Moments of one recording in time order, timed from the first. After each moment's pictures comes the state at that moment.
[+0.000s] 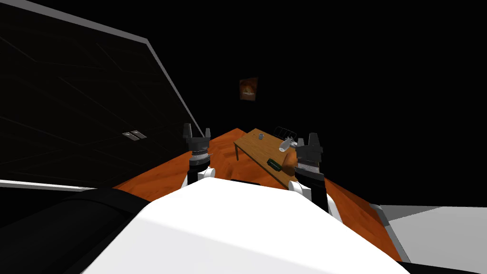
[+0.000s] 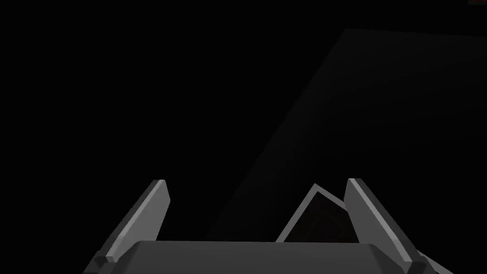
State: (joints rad) left arm 0.54 -0.05 0.00 -2.31 -0.03 -0.64 0.12; right arm 0.54 -0.02 -0.07 -2.34 0.09 -0.38 -0.02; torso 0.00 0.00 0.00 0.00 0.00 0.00
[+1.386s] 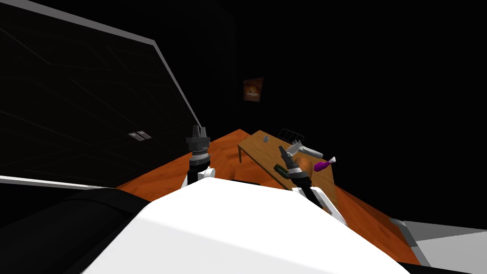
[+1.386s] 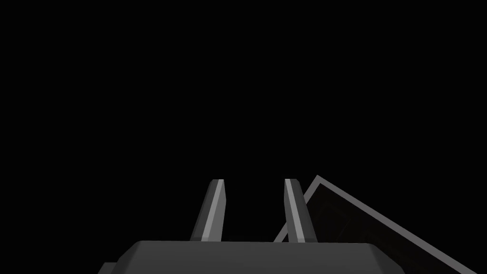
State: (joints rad) left arm 0.54 -0.05 0.00 -2.31 -0.03 -0.64 0.12; right arm 0.49 -0.42 0.02 -2.00 0.25 -0.41 0.10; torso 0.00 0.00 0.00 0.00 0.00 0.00
